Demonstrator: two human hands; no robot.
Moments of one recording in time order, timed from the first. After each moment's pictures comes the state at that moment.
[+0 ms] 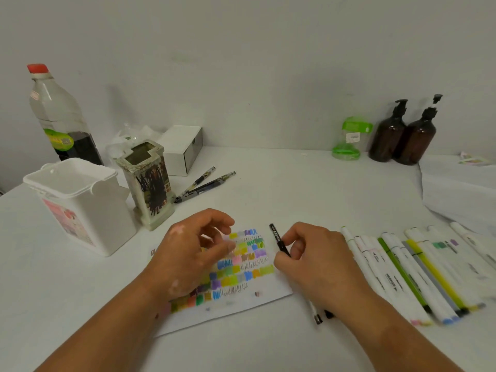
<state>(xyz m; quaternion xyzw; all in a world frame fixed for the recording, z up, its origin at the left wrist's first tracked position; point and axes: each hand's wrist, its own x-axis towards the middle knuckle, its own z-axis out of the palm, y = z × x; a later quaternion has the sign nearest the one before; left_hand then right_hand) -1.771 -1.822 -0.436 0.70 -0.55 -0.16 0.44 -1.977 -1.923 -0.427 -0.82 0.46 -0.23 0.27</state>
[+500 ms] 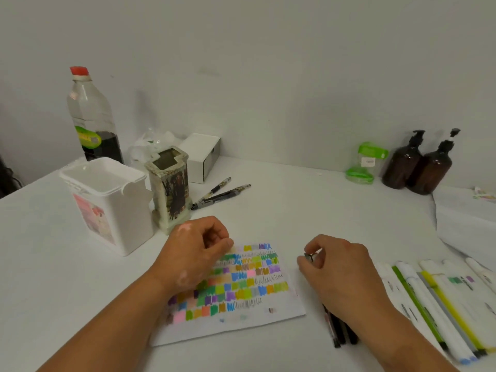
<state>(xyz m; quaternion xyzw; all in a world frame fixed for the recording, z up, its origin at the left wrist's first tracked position) -1.742 -1.823 -0.443 0.75 -0.49 -0.11 0.43 -1.972 -1.938 -0.420 -0.84 0.48 -0.21 0.13</state>
